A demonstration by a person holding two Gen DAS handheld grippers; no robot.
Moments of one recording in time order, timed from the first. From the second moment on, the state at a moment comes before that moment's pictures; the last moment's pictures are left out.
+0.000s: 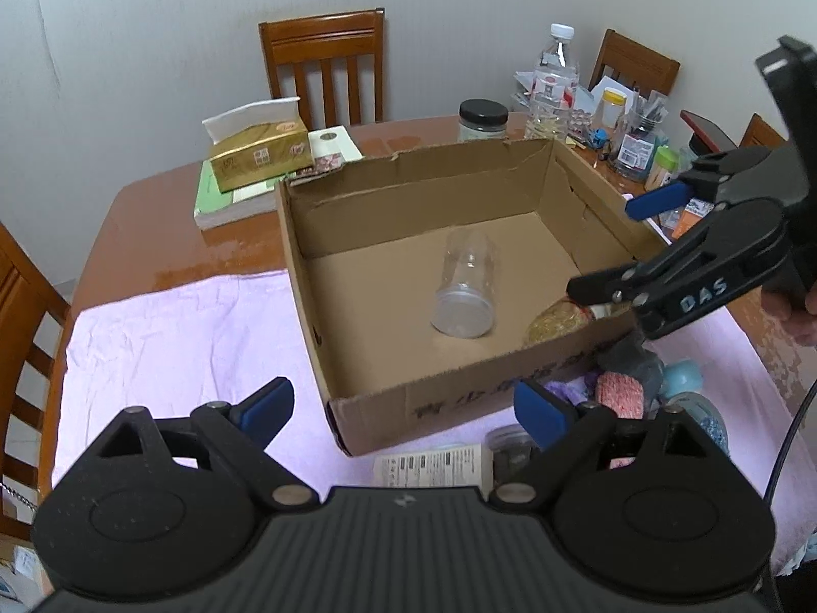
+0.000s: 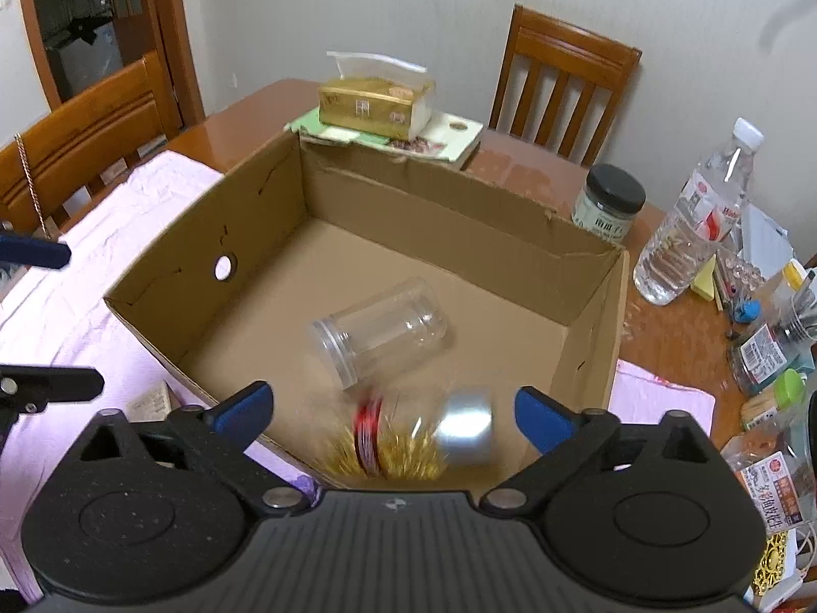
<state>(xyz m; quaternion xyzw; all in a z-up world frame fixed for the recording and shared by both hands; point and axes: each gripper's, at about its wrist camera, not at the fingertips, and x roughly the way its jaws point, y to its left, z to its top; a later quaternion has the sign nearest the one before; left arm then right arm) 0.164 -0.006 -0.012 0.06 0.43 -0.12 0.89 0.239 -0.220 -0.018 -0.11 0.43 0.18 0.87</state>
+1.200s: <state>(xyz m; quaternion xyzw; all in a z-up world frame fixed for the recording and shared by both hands) 0.076 -0.040 -0.069 0.07 0.49 -0.17 0.85 0.093 -0.233 -0.031 -0.10 0.45 0.14 0.88</state>
